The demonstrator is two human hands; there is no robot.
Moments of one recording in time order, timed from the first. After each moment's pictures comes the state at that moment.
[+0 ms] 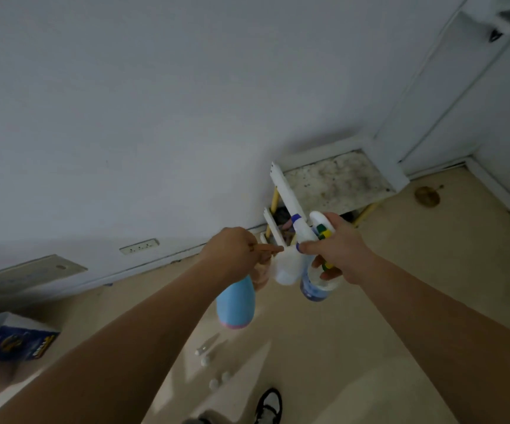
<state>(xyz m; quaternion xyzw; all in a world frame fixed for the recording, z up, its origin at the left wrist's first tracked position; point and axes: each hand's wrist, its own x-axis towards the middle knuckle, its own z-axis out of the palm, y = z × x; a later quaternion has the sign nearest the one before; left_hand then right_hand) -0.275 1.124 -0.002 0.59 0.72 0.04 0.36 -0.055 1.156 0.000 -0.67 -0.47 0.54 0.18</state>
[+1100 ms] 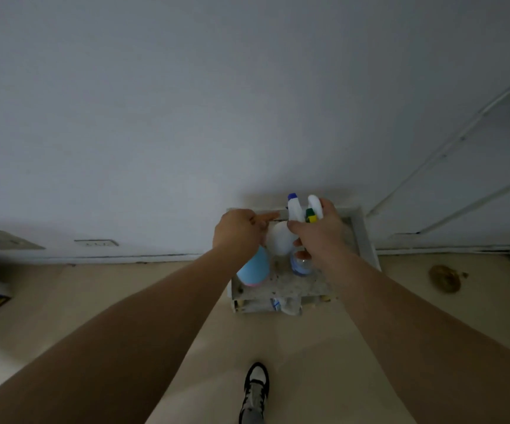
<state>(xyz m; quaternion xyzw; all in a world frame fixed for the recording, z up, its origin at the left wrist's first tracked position) -0.095 1.411 -0.041 0.36 0.83 0.25 0.34 0.050 1.478 -0.044 -0.65 -0.49 0.54 0.22</state>
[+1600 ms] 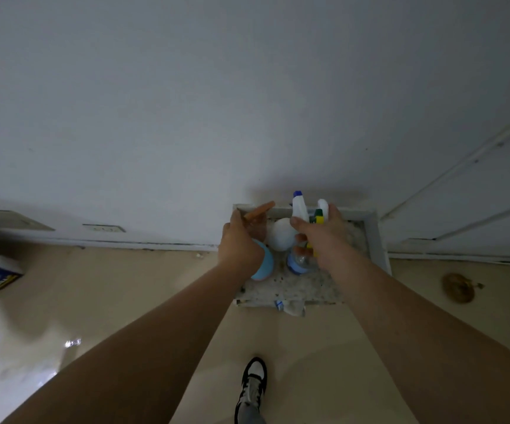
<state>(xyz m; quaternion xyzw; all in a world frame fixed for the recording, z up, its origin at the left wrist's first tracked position) -0.090 1.405 -0.089 0.26 0.84 0.29 0.38 0.043 1.508 -0.086 -0.64 -0.39 0.63 0.22</state>
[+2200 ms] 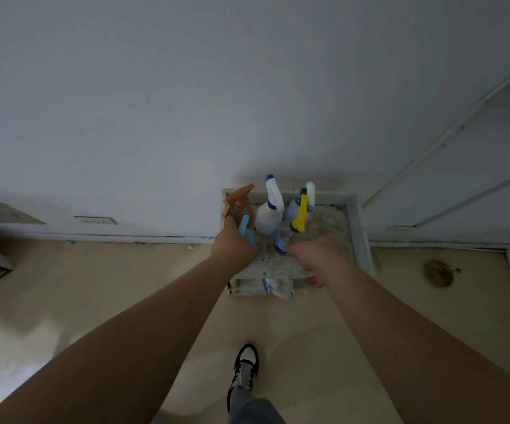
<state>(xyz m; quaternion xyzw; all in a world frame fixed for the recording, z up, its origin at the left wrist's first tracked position) -0.061 1.368 -0.085 0.28 0.83 0.25 0.41 0.094 1.448 -0.075 -0.71 -0.44 0.55 -0.03</state>
